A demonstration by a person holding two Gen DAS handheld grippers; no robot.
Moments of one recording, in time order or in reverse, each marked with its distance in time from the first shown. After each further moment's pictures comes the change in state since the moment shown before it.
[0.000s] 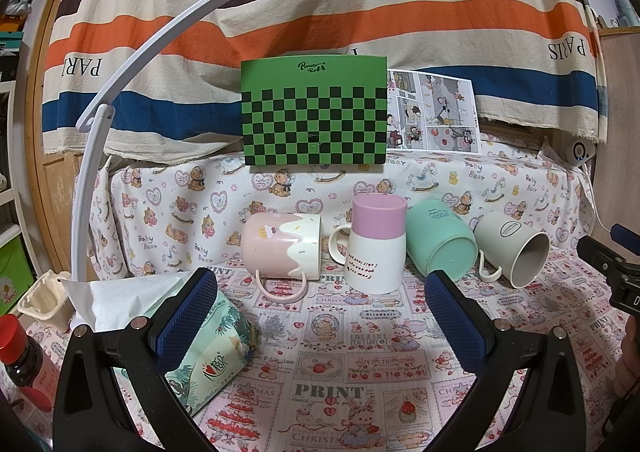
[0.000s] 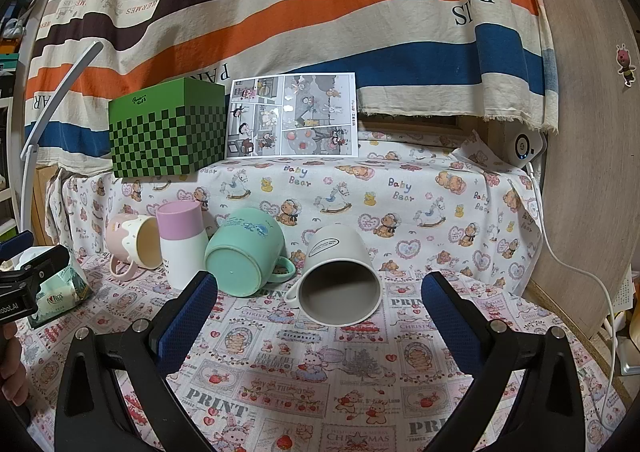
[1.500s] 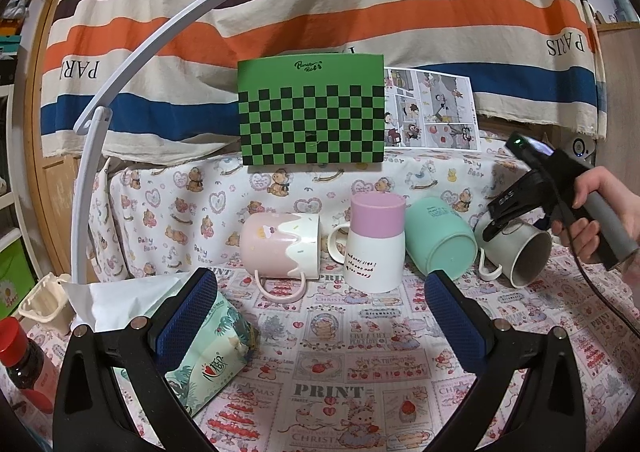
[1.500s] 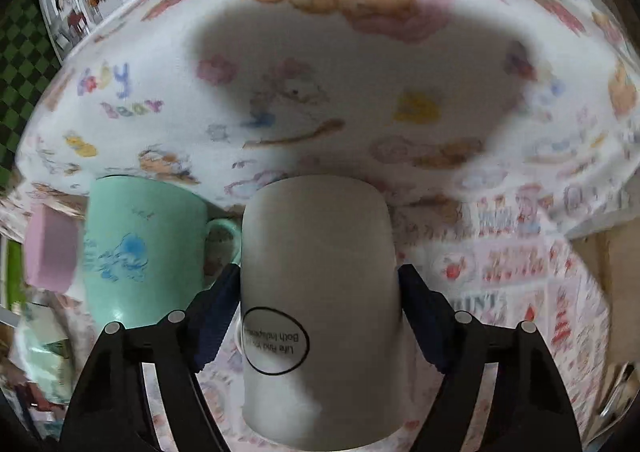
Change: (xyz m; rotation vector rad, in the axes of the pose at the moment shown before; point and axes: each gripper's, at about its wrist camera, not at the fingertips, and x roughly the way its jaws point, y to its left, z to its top) left arm 0.002 0.000 0.000 0.011 0.012 0.002; right arm 0.257 -0.042 0.042 0.207 0.908 0.036
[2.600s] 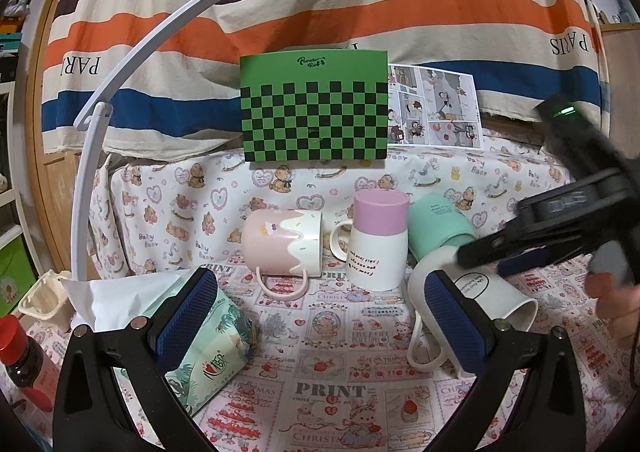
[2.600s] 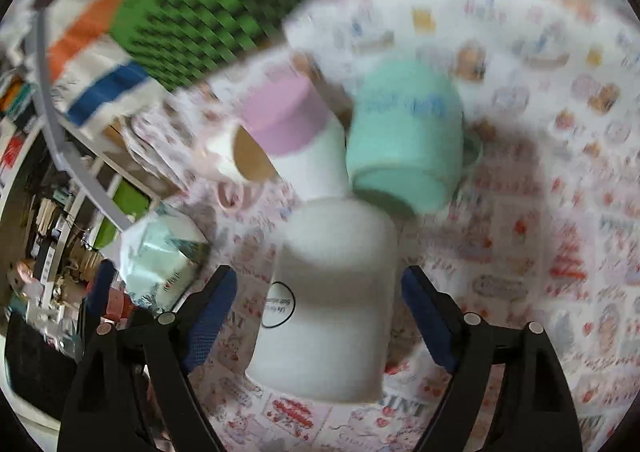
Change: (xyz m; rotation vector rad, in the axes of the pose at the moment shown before) left arm 0.002 0.000 -0.001 -0.005 0.008 0.009; right arm -0.065 0.096 -0.119 -0.239 -0.152 0.420
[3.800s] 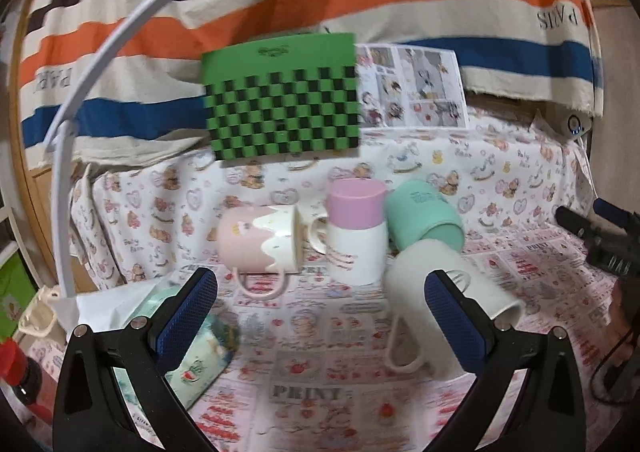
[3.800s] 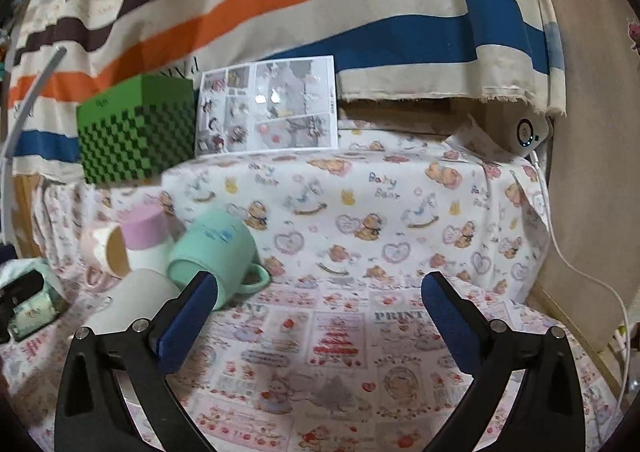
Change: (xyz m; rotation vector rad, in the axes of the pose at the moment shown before) left arm 0.014 -0.036 0.022 0.079 0.099 -0.021; right arm -0.085 -0.053 -0.081 -0.129 -0.656 -0.526
